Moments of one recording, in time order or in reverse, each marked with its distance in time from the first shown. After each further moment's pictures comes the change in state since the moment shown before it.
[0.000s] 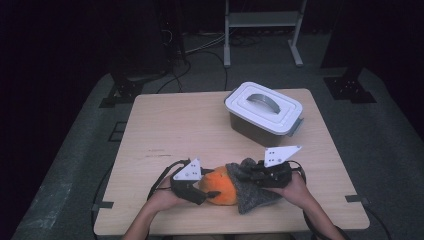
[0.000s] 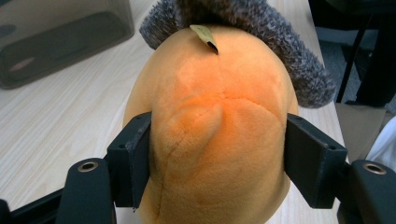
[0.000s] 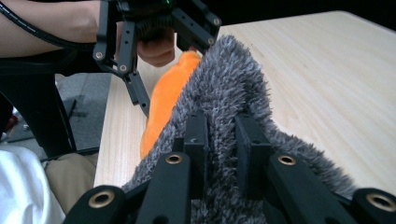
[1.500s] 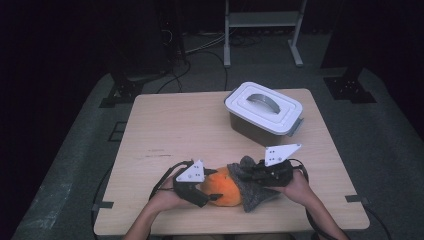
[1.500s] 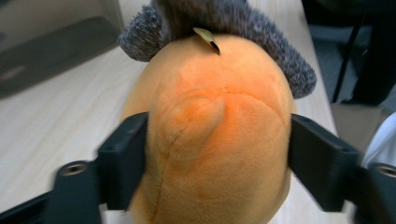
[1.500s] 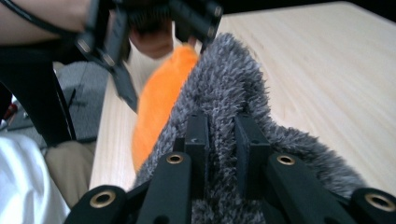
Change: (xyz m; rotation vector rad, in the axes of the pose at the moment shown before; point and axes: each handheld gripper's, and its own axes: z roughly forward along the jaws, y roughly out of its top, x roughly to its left) left arm -0.002 0.004 0.007 -0.022 -0.035 -0.027; right arm -0.003 0.001 -0.004 0.048 0.003 -0.019
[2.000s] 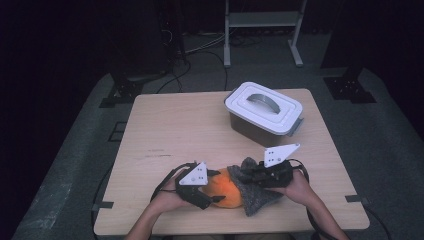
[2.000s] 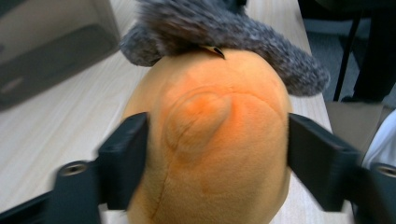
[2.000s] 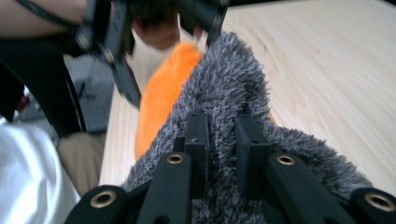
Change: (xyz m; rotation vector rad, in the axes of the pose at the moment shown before) left arm -0.008 0.008 0.002 0.020 0.029 0.046; right arm 0.001 0.001 -0.001 0.032 0.034 0.001
